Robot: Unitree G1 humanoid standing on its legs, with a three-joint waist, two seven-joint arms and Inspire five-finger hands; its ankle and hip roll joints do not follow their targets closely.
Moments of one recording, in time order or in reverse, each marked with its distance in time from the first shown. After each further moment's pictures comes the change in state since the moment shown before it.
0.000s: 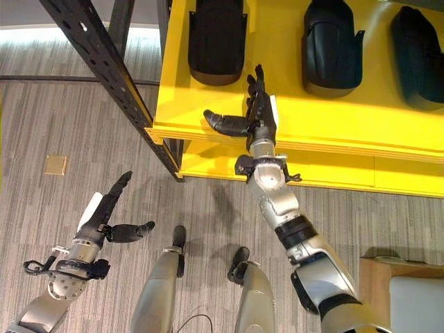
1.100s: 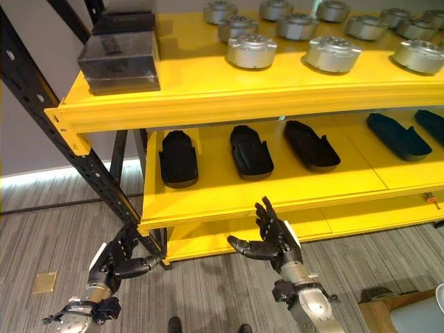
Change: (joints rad) left arm 0.242 -0.325 0.038 0.089 -0.457 -0.001 -0.202; right arm 1.034 -0.064 -0.188 -0.388 0.015 0.033 0.390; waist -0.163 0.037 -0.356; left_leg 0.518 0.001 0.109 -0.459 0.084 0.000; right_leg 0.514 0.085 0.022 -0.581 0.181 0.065
